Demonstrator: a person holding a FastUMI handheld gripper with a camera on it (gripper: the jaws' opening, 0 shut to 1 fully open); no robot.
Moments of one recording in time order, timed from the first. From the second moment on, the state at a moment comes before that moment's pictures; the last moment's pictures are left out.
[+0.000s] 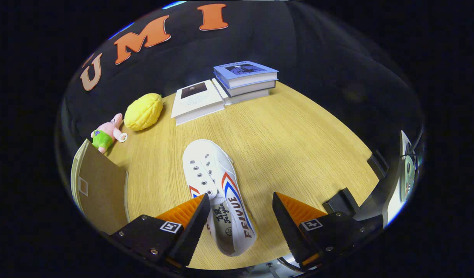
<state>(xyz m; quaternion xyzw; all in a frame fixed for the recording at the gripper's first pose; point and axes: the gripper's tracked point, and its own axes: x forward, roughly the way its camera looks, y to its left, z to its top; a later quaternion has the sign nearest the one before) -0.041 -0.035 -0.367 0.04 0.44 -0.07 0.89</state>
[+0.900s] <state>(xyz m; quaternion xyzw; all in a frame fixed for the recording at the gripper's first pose) -0.035 -0.024 -0.375 0.02 0.43 -0.07 0.90</state>
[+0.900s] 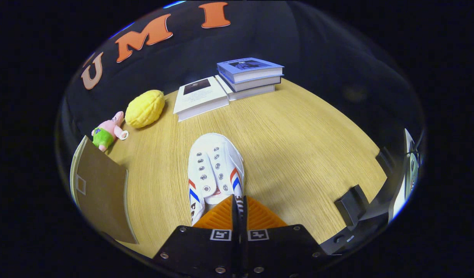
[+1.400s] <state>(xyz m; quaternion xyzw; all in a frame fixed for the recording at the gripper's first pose) -0.033 0.013 -0.288 0.02 0.38 -0.04 0.92</state>
